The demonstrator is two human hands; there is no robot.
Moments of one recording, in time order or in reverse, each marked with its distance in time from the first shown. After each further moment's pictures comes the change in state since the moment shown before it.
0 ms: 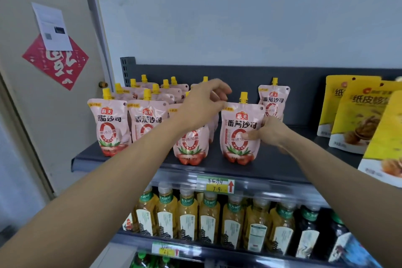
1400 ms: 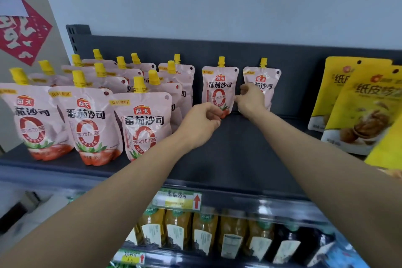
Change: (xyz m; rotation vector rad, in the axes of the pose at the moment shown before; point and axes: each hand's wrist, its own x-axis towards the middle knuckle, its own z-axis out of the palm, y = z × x) left_hand 0.034 -0.049 0.117 -0.224 -0.136 -0.404; right_hand 0.140 0.024 -0.020 -0.137 0.454 -0.133
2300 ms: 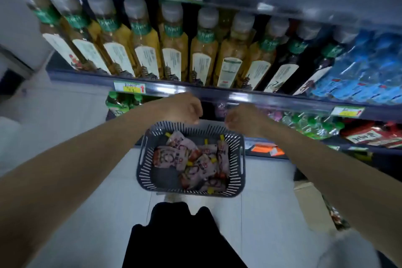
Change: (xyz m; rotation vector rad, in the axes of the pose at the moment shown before) left_hand -0.216 -0.187 0.091 0.381 -0.864 -0.321; right_hand -0.339 0.190 0.006 -0.618 -1.066 -0.001
